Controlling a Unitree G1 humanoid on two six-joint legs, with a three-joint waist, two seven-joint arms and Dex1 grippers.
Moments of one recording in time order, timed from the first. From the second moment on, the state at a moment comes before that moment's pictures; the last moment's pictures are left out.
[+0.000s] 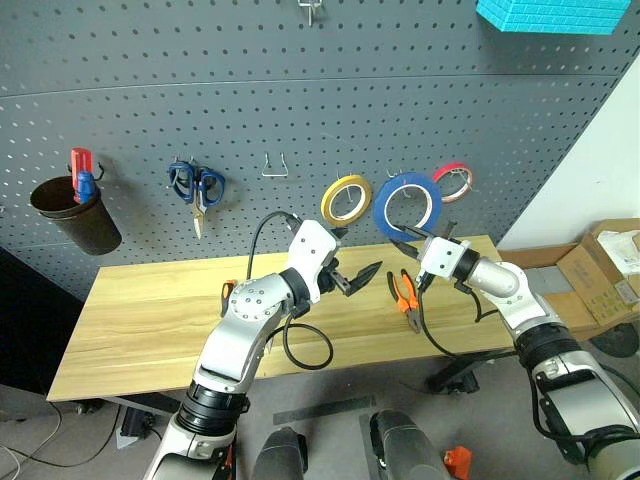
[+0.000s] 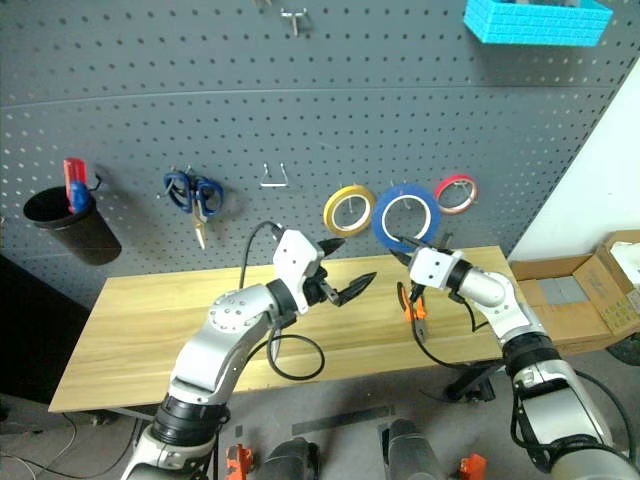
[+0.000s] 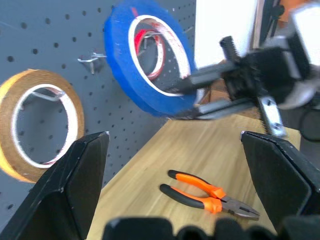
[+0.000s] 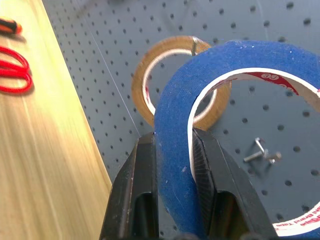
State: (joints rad) left arm -0.37 0.24 -0.19 -0.26 -0.14 0.45 -0.58; right arm -0.69 -0.50 0.24 0.75 -0.18 -0.74 0.52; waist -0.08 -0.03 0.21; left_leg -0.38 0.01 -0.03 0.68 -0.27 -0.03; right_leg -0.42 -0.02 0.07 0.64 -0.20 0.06
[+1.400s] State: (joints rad) left arm -0.14 0.30 -0.24 -0.26 -0.11 0.40 -0.58; right arm -0.37 -0.33 0.05 0.27 0.00 0.31 0.48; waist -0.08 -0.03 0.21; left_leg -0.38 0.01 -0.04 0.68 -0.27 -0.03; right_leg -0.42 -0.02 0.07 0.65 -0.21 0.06
